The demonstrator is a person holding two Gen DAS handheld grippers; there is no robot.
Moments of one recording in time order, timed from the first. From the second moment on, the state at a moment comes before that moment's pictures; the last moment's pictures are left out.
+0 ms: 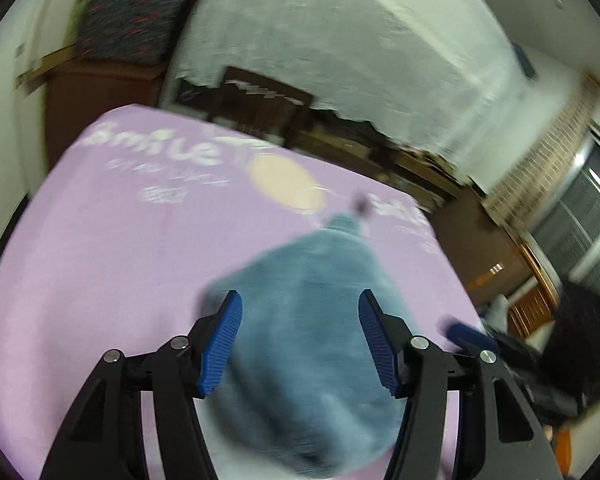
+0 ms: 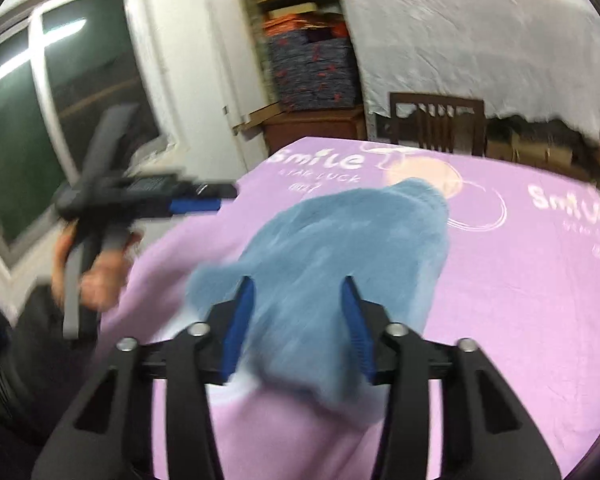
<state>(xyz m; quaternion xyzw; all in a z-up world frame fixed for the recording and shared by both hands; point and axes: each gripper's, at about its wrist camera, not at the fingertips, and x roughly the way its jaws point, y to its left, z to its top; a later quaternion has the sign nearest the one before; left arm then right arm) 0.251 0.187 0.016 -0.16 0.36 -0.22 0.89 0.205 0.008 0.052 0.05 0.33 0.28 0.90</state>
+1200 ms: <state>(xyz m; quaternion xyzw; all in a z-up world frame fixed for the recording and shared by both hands) 0.229 0.185 -0.061 -0.18 0.45 -0.20 0.85 0.237 -0.038 -0.005 0.20 0.41 0.31 0.83</state>
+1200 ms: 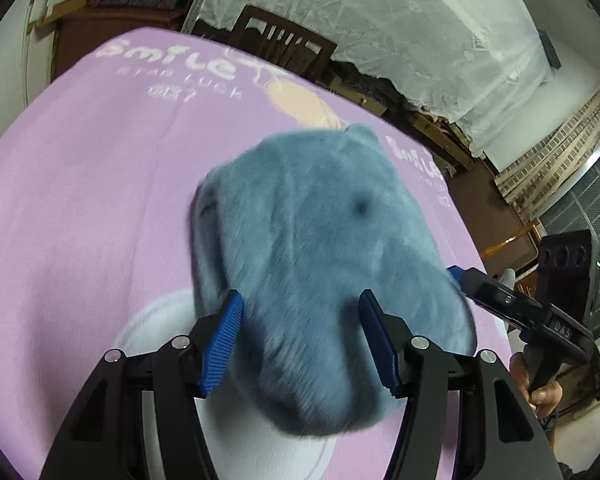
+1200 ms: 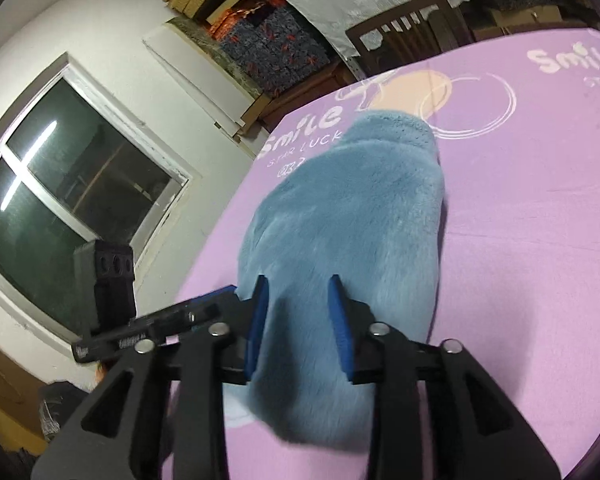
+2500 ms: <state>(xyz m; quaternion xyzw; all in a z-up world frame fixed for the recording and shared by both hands) 0.274 0.169 -0.080 -0.25 0.47 -0.28 0.80 0.312 -0.049 -0.066 0.31 0.47 0.31 0.76</state>
